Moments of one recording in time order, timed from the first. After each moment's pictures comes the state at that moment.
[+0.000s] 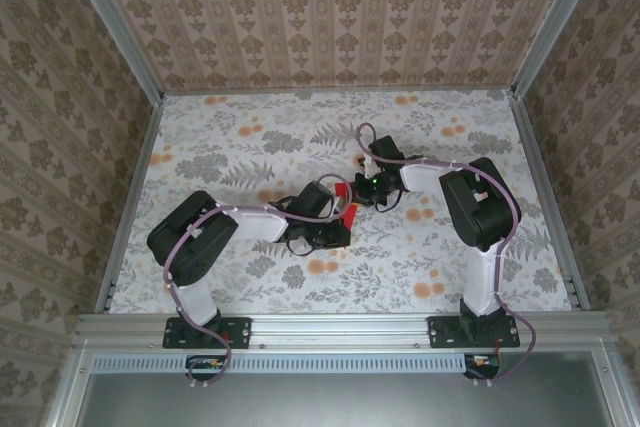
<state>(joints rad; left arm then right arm) -0.86 1.77 0.81 0.01 0.49 -0.77 0.39 1.99 1.16 -0.29 -0.53 0.57</state>
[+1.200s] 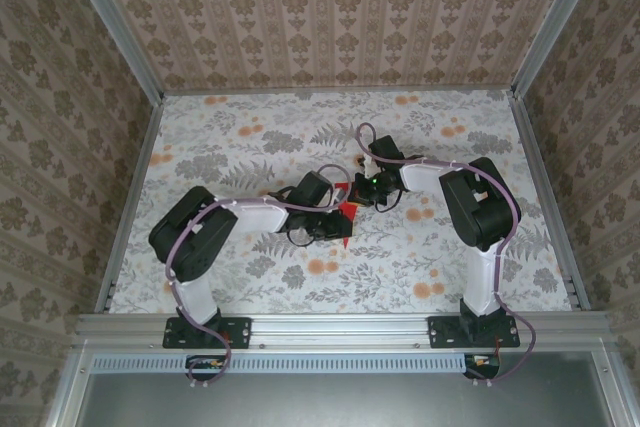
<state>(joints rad) -0.81 1.81 0.89 -0.06 0.53 -0.74 0.39 1.99 1.16 -0.29 -0.53 0.57</state>
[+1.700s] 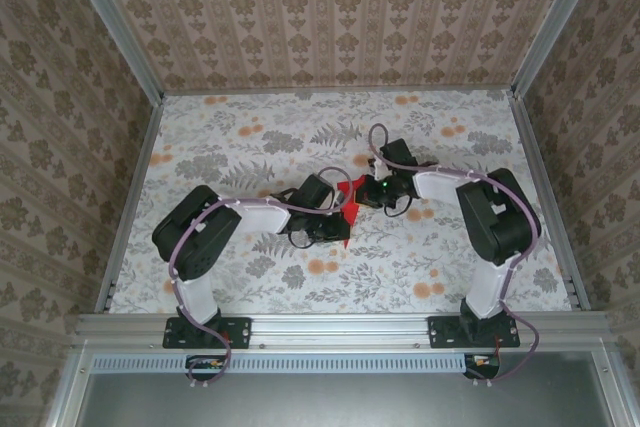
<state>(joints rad) -0.82 1.82 0.89 -0.07 0.48 -0.73 0.38 1.82 1.00 -0.23 -0.53 0.59</state>
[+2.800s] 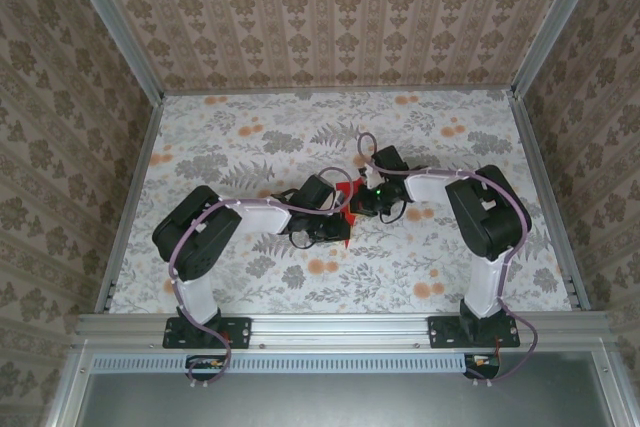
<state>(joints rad) -0.83 1.82 0.89 -0.06 0.46 -0.73 0.40 1.91 1.04 -0.25 -0.55 0.52</state>
